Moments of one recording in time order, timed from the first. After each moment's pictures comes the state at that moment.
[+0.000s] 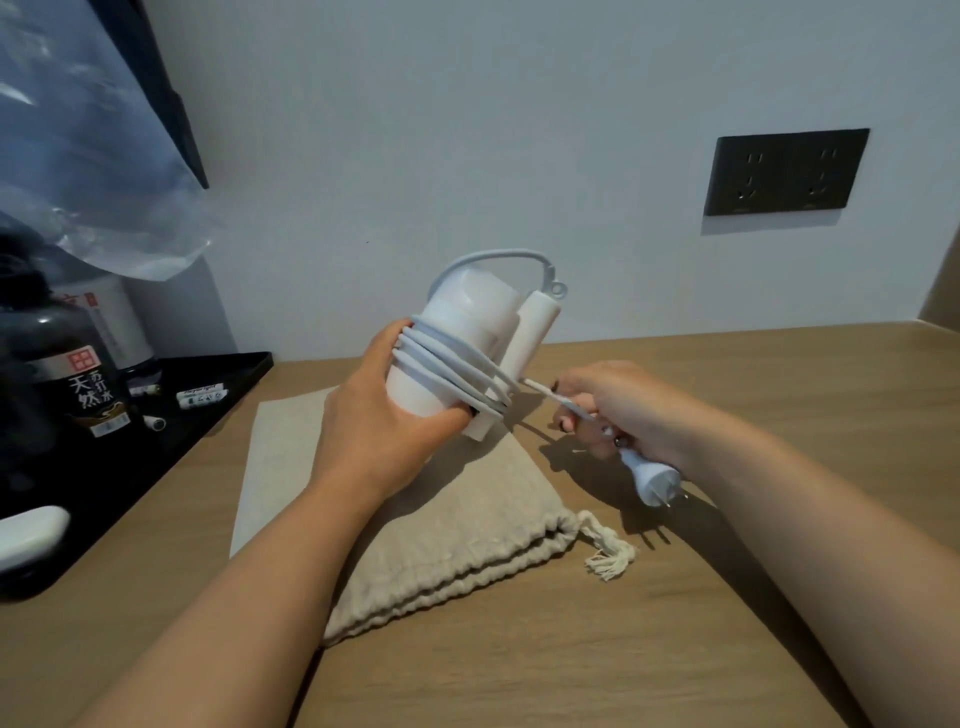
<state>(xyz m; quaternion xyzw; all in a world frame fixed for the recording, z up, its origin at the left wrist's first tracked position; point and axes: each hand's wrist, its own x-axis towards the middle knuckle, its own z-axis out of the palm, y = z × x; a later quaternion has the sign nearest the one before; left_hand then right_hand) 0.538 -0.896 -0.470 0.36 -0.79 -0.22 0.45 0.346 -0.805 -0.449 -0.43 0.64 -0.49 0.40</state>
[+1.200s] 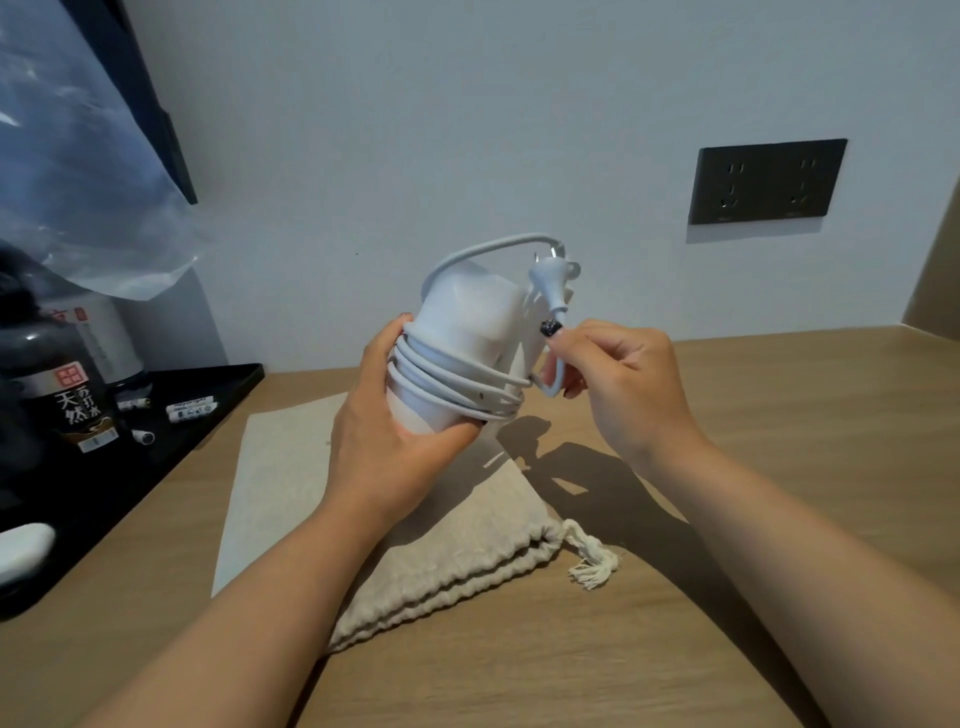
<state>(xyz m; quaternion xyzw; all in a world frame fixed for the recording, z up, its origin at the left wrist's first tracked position) 0.526 -0.891 -0.483 0.29 -0.78 -0.22 0.51 0.354 -0.800 -0.448 -0.52 0.50 -0.68 0.09</state>
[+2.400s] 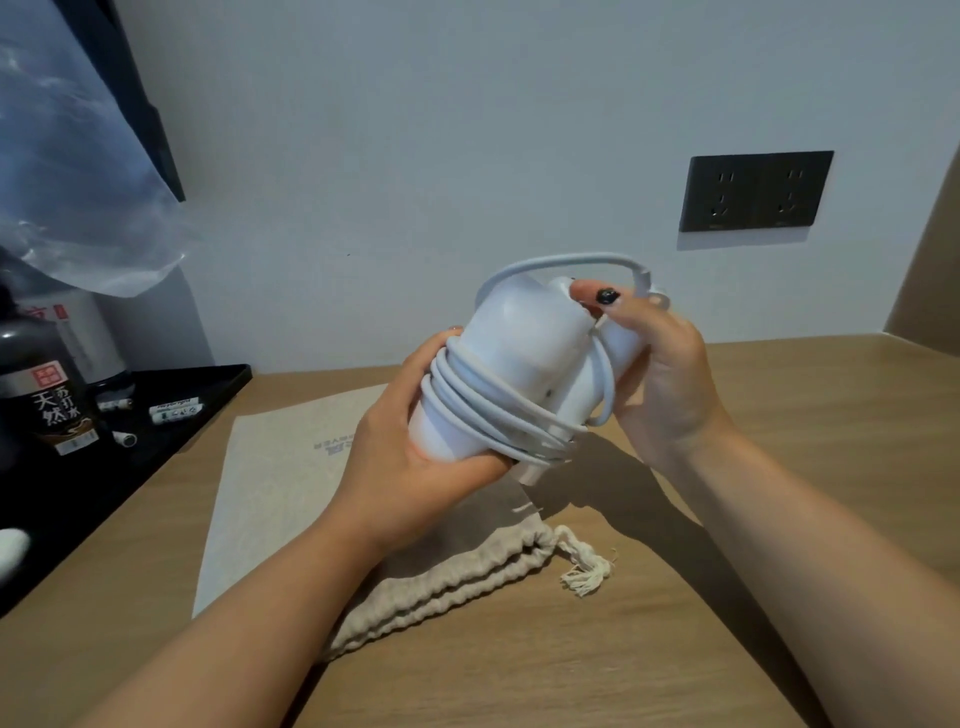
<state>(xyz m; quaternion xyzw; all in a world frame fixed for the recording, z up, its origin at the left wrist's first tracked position) 0.523 -0.870 -0.477 0.19 -0.80 -0.32 0.47 0.338 -0.795 -0.435 -0.40 0.36 -0.79 0.29</state>
